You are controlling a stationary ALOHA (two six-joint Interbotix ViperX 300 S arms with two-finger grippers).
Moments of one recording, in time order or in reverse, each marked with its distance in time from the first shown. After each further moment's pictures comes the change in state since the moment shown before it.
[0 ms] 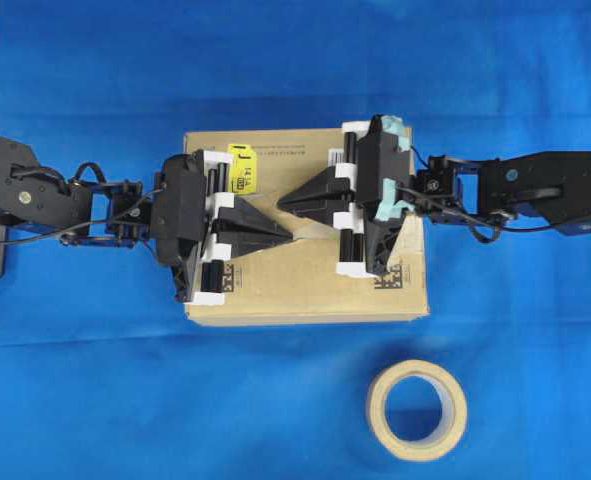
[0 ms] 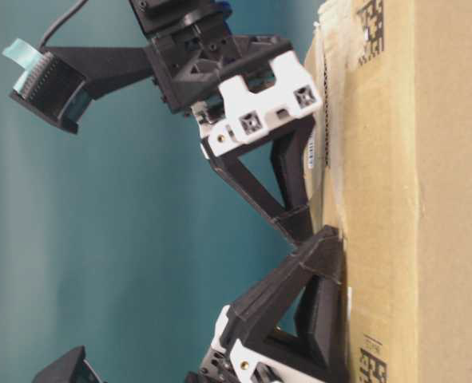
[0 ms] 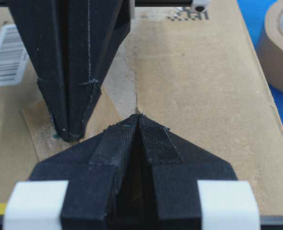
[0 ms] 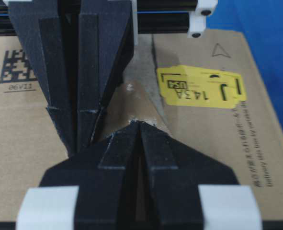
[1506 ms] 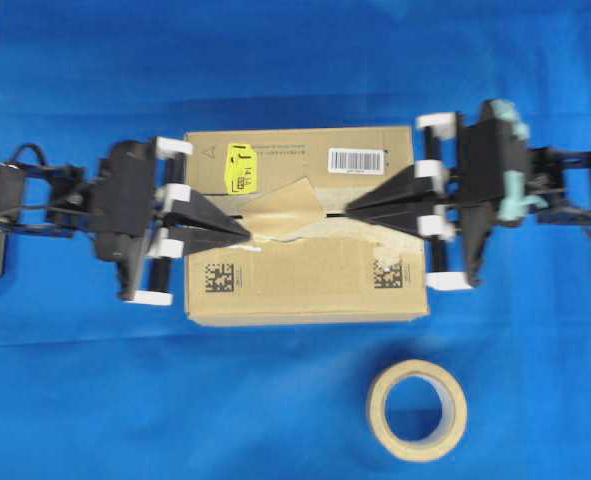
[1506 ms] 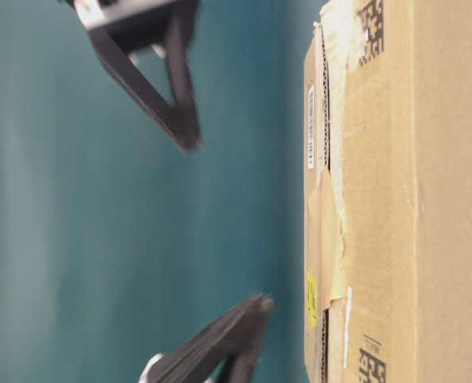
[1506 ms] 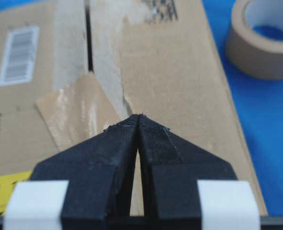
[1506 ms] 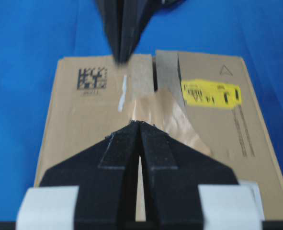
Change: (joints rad) left arm -0.008 -0.305 0.051 -0.003 0.264 0.041; right arm 0.055 -0.416 0.164 0.049 0.198 -0.041
